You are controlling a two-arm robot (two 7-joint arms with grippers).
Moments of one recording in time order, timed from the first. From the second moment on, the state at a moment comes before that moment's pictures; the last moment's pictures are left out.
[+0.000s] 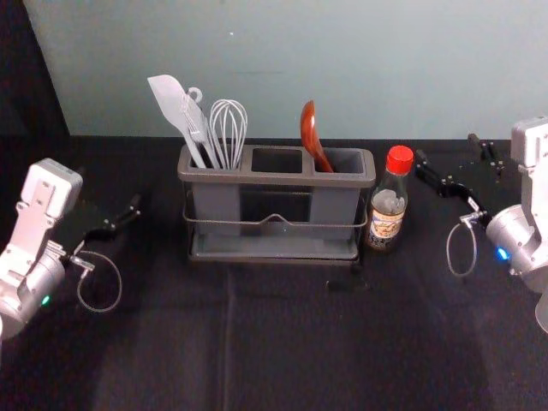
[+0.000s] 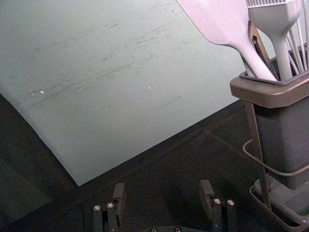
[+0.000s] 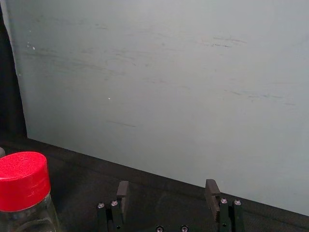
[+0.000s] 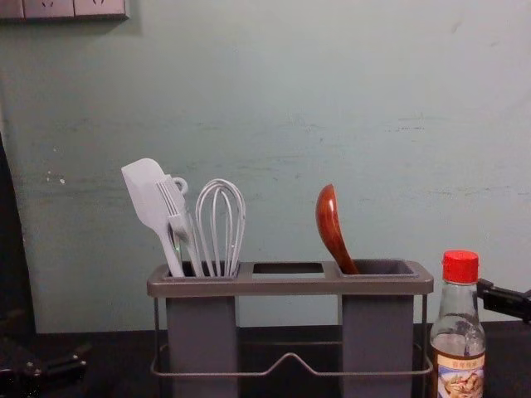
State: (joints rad) left arm -0.20 0.60 0.45 -1.41 -0.25 -0.12 0.03; right arm 0.33 0.26 -0.10 -1.17 0.11 -0.15 0.26
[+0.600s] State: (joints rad) left arm -0.20 0.60 0.45 -1.41 -0.25 -0.12 0.03; right arm 0.33 0.26 -0.10 -1.17 0.11 -0.15 0.26
